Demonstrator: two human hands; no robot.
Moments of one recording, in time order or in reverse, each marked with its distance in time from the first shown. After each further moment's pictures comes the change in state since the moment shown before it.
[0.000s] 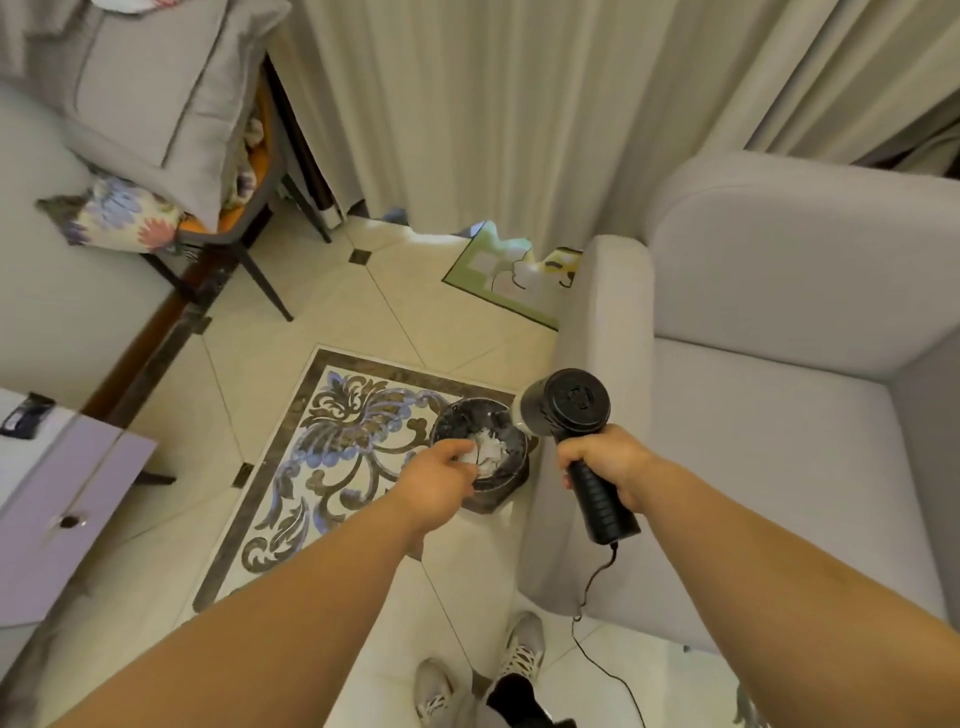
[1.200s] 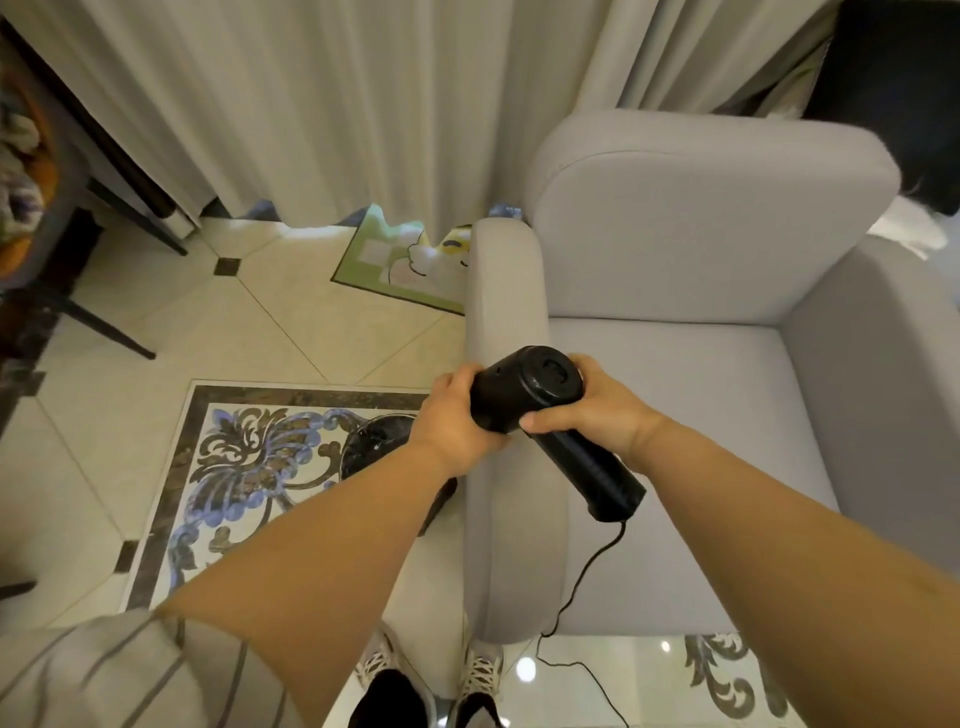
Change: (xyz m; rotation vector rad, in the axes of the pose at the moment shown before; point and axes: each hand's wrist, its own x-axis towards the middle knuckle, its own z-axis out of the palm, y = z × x) left_hand 0.137 0.105 0.111 0.480 -0.041 0.517; right_hand 0.034 -0.033 -0.121 -0.096 0.115 -0.202
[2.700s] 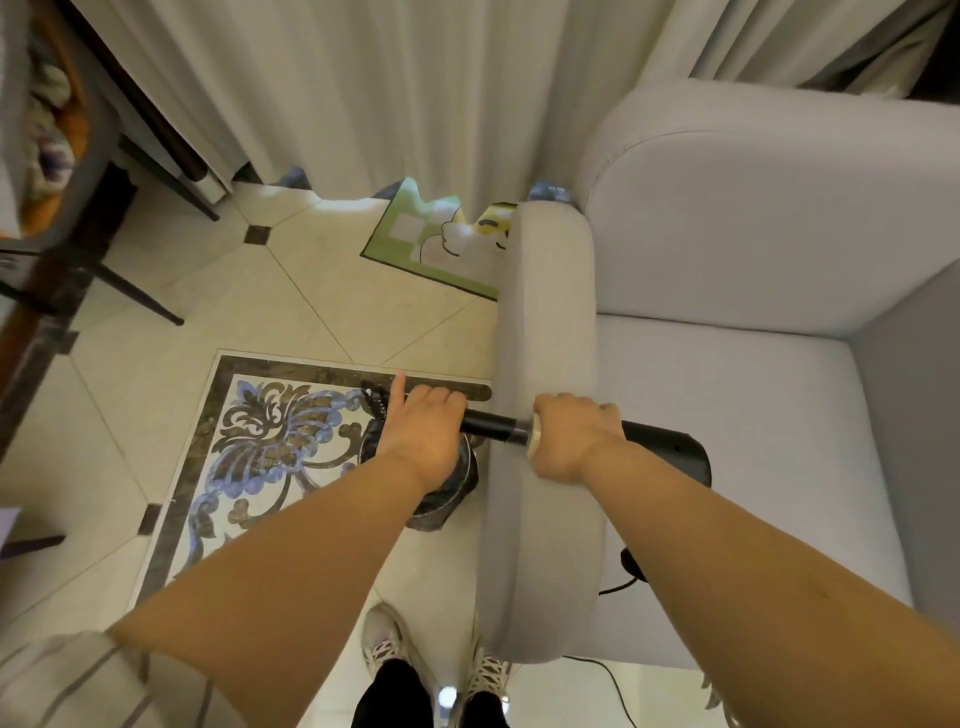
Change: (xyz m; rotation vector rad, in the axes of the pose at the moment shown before) left_hand 0.032 -0.070 -0.019 0.850 0.011 0.097; right_hand 0.072 0.000 0.057 -1.034 -0.066 -0.053
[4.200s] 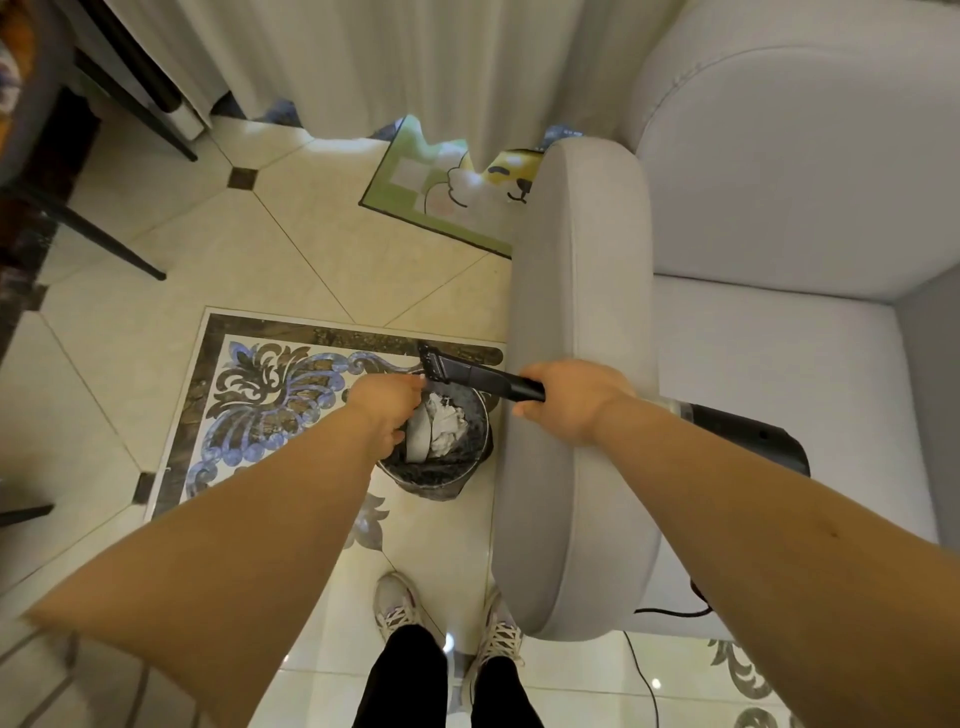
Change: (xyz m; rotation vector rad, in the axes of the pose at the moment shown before) left_hand 0.012 -0.075 0.028 -1.409 -0.274 -0.898; right_hand 0.052 -0.038 0.021 0.001 -0.063 -0.067
